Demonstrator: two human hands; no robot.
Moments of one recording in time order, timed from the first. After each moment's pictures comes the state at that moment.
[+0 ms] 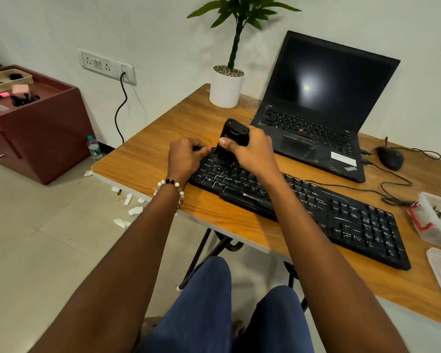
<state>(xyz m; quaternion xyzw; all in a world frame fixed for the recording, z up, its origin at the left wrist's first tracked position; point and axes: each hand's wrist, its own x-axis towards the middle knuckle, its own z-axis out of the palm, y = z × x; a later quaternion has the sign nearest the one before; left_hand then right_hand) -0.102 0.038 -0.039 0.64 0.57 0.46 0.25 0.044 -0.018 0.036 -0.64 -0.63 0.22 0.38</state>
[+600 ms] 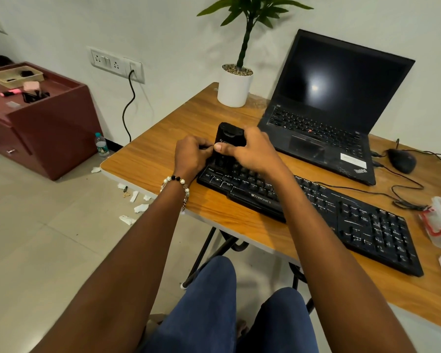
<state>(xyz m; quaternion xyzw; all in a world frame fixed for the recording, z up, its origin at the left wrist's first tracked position) -0.107 0.037 -0.035 0.65 0.56 0.45 0.25 0.031 -0.020 0.049 -0.62 -0.68 0.24 0.29</state>
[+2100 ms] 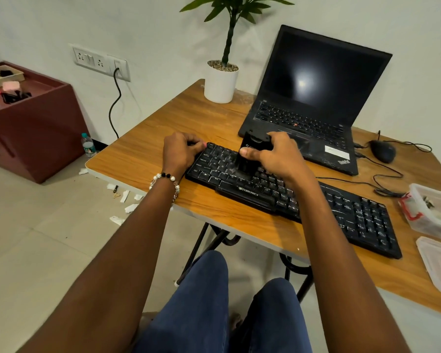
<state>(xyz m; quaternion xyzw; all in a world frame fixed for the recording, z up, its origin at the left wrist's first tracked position) -0.102 0.040 -0.038 0.62 0.57 0.46 0.28 0.086 -0.060 0.057 -0.68 -0.61 0.26 0.32</state>
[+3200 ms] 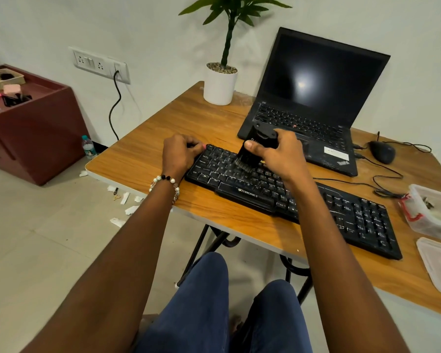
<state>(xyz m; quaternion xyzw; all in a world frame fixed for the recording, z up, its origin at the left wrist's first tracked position) -0.103 0.041 -0.040 0.63 0.57 0.46 0.26 0.087 -0.062 0.056 -0.66 -0.58 0.25 0.41</state>
